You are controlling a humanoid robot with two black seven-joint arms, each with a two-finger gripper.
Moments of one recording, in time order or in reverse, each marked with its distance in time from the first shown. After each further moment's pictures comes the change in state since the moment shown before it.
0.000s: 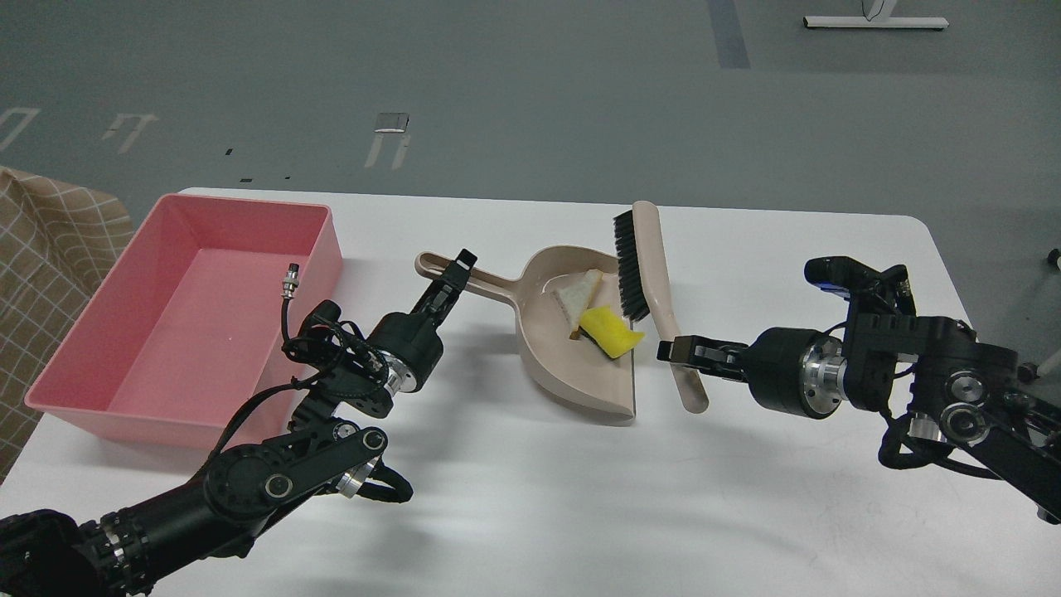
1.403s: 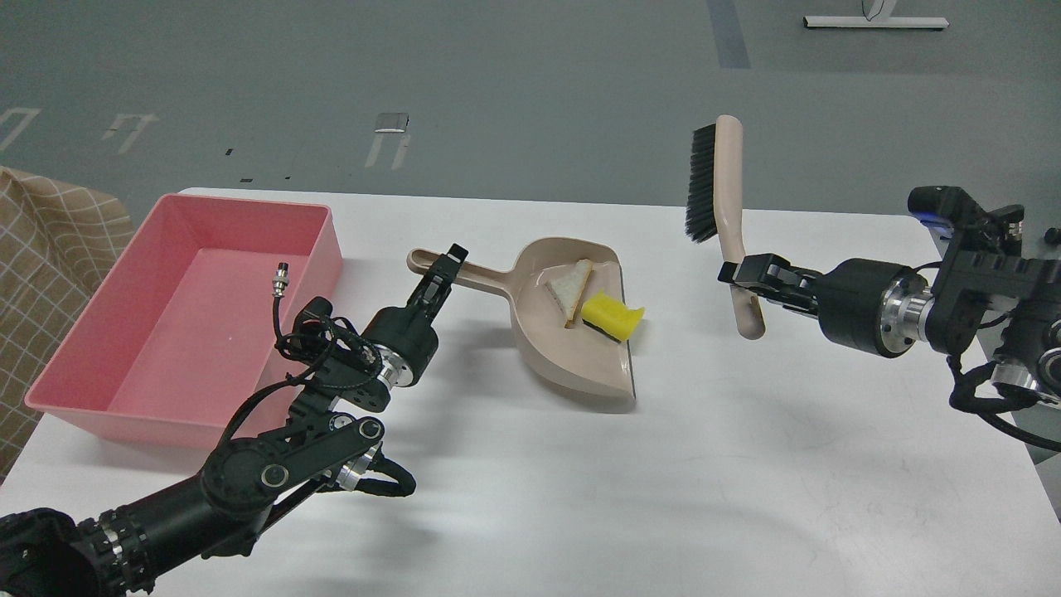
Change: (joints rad) left arm -0.003 0.002 -0.026 -0.007 -0.097 0.000 -0.001; right arm -0.010 -0.089 0.188 -0.014 0.071 0.000 0.009
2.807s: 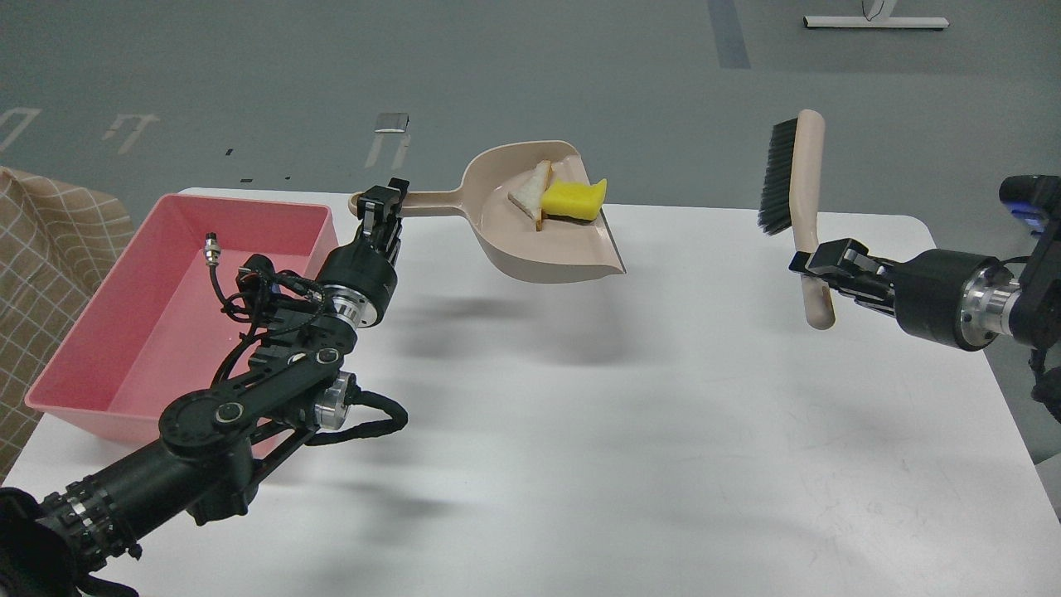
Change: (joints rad) left arm -0.047 0.064 -0.144 -0.049 -0.256 0.000 -0.042; right arm -0.035 -0.137 0.054 -0.024 0.097 0.000 0.008
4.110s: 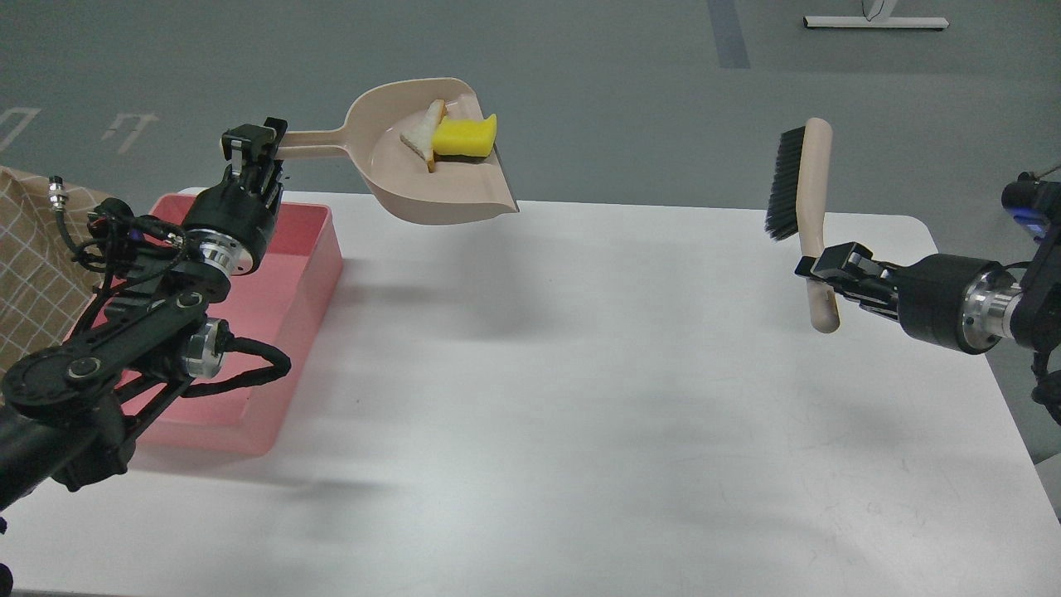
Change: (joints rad) left arm -0.012 0.284 -0.092 -0.029 -0.101 -0.137 0.000; right arm -0.008 0.006 0.000 -0.031 -0.002 0.000 0.000
